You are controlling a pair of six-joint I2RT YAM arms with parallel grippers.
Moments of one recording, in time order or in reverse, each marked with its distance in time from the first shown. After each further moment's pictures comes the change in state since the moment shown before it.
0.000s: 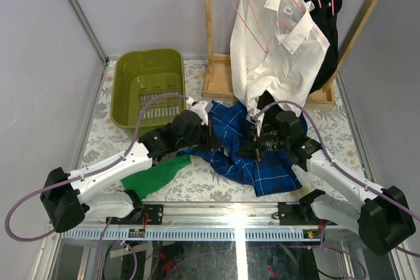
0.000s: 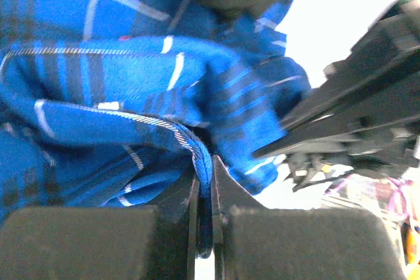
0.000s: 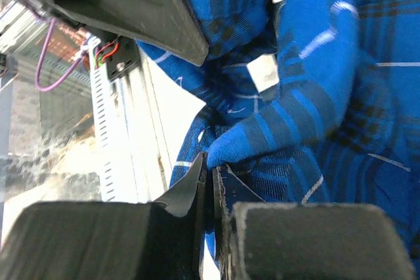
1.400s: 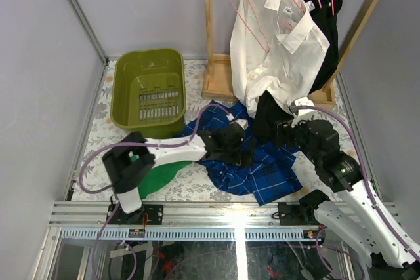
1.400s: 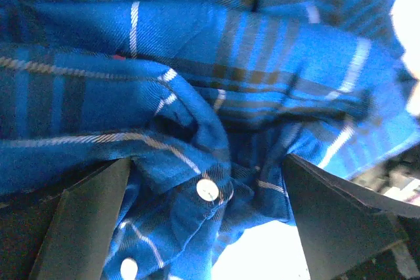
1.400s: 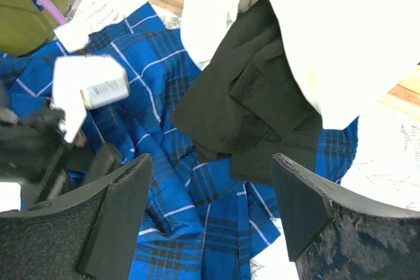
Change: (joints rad) left arm -0.138 0.537 0.227 0.079 0.026 -0.023; right arm 0.004 -0.449 0.183 -0.486 0.933 -0.065
